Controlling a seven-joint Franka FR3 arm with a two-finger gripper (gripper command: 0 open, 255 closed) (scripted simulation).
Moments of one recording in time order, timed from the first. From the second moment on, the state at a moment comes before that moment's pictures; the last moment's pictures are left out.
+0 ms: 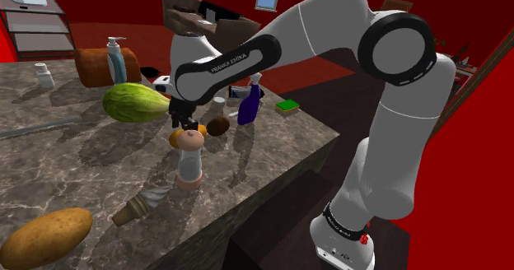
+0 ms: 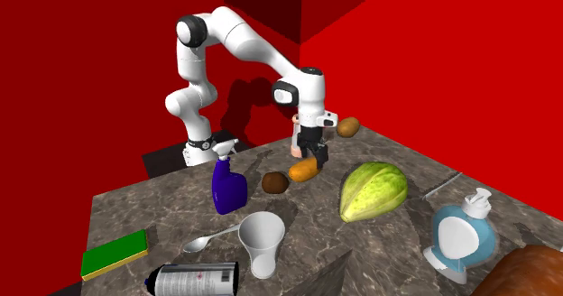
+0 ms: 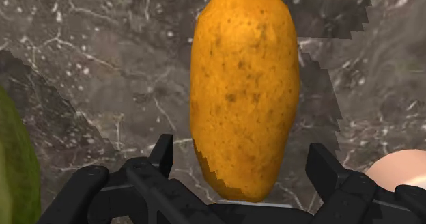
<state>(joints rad) 0.33 0.21 0.01 -2.04 0.02 2.31 -1.09</state>
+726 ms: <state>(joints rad) 0.33 0.24 0.01 -2.05 0.02 2.35 -1.09</state>
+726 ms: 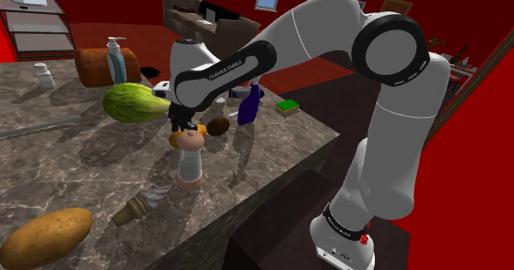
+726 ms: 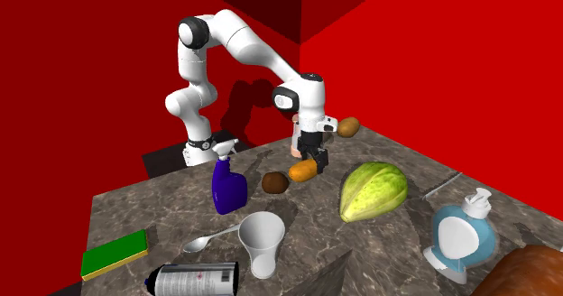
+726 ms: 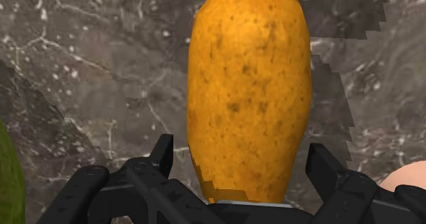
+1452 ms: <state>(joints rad) 0.33 0.23 0.01 -2.04 0.02 2.35 -1.09</state>
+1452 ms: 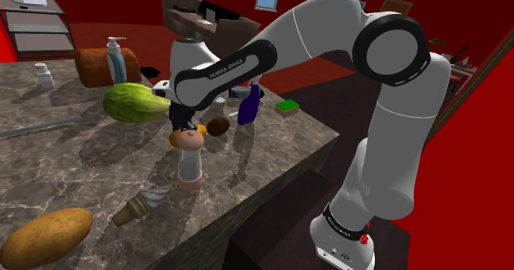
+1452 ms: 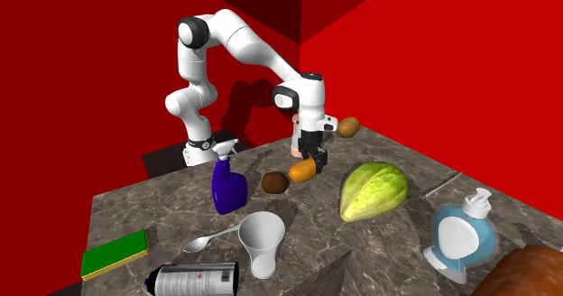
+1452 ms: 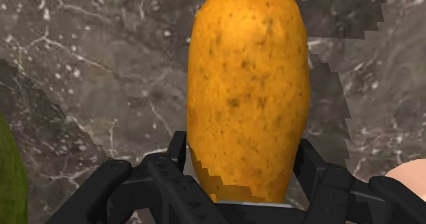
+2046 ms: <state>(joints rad) 0.33 0.17 0.01 -2.00 0.01 2.25 -1.09</state>
